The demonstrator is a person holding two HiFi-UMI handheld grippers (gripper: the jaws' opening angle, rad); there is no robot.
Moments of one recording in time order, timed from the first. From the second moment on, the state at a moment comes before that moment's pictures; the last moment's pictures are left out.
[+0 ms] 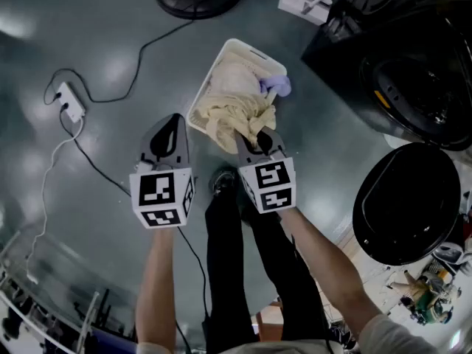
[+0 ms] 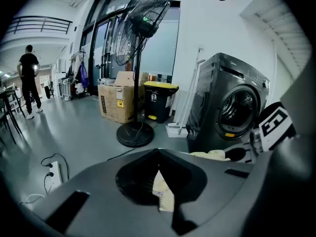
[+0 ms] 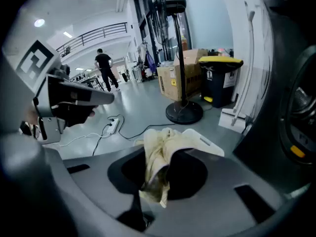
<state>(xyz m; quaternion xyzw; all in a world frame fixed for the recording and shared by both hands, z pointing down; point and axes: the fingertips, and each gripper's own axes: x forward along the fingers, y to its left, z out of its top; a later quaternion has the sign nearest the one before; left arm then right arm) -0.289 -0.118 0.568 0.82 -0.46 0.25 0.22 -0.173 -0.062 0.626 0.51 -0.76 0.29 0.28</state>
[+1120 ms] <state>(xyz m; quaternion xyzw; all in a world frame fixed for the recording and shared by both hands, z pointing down) -0.283 -0.142 0.694 0.82 -0.44 0.29 0.21 -0.153 -0.101 0.906 0.47 -0.67 0.43 0.37</state>
